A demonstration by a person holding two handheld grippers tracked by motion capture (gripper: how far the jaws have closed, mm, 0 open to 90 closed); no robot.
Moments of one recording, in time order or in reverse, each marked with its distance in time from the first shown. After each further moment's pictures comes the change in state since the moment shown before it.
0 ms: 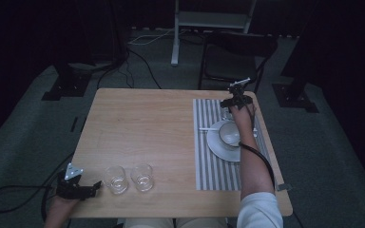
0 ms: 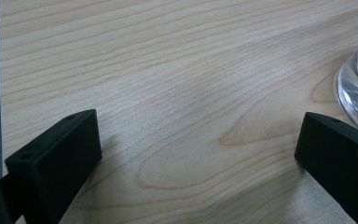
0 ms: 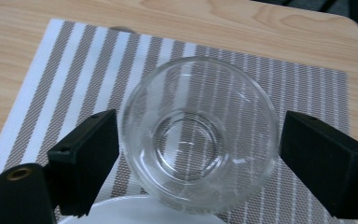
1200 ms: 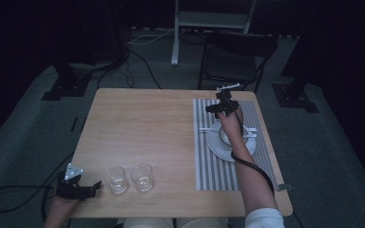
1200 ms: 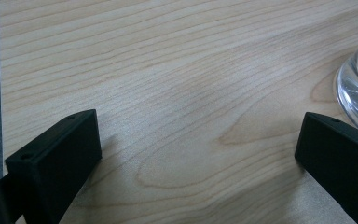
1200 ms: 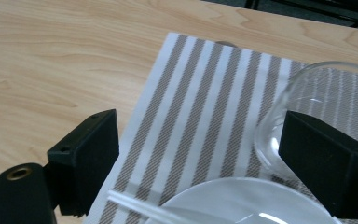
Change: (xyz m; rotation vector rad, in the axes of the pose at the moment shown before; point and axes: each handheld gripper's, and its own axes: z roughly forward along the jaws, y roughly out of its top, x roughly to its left) left arm 0.000 0.000 0.000 0.000 0.001 -0.001; right arm 0.062 -0.022 -0.036 -0.104 0.177 -0.071
